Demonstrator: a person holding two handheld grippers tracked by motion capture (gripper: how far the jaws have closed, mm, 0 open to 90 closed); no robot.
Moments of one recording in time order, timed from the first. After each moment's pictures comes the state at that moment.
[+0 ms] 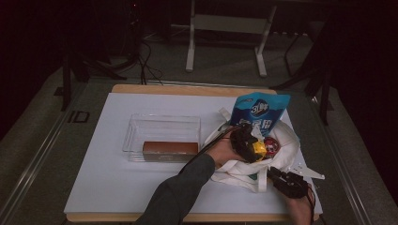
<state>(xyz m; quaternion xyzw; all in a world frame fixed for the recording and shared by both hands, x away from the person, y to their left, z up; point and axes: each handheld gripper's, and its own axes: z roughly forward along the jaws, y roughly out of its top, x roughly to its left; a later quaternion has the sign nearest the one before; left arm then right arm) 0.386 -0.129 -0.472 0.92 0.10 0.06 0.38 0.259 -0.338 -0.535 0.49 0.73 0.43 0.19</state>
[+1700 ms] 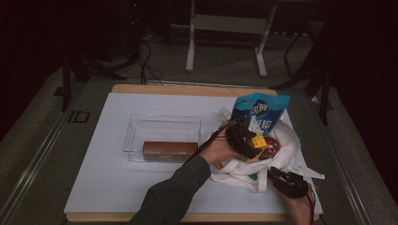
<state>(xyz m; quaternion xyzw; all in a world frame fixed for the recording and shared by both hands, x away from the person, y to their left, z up) 0.359 -0.106 -0.416 0.90 0.14 0.11 0.40 0.260 -0.338 -0.535 0.49 0.73 0.43 0.19</state>
